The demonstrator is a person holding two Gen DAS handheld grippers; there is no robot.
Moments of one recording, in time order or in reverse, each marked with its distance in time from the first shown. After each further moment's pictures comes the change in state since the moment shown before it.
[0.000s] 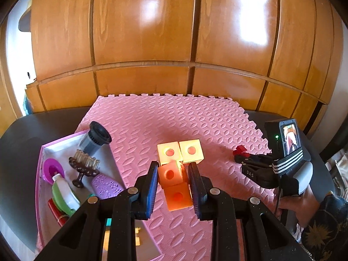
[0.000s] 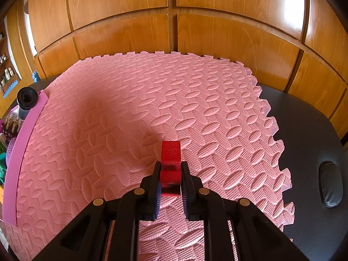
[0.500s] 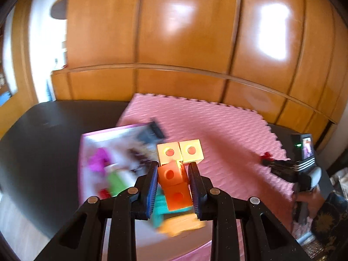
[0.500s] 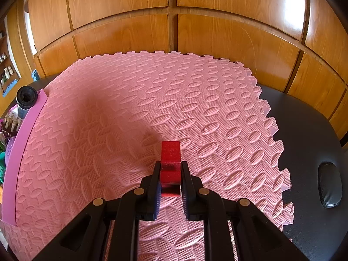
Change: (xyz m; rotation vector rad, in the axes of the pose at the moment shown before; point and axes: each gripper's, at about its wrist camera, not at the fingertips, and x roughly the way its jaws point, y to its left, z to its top) left arm -0.052 0.105 -0.020 -0.121 -0.030 0.089; right arm 0.000 0.000 0.001 -0.003 0.002 -0.002
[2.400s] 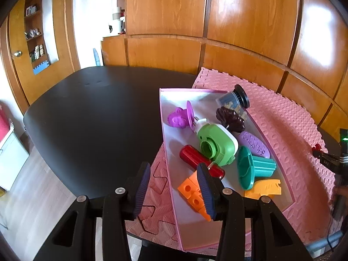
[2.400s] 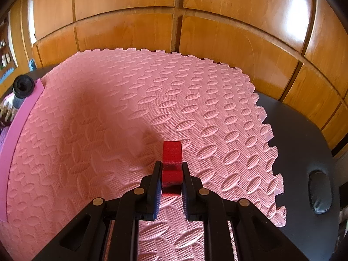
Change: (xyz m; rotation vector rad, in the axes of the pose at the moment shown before) left arm 0.000 0.083 -0.056 -0.152 0.094 0.251; right arm 0.000 0.012 0.002 -0.087 0.006 -0.082
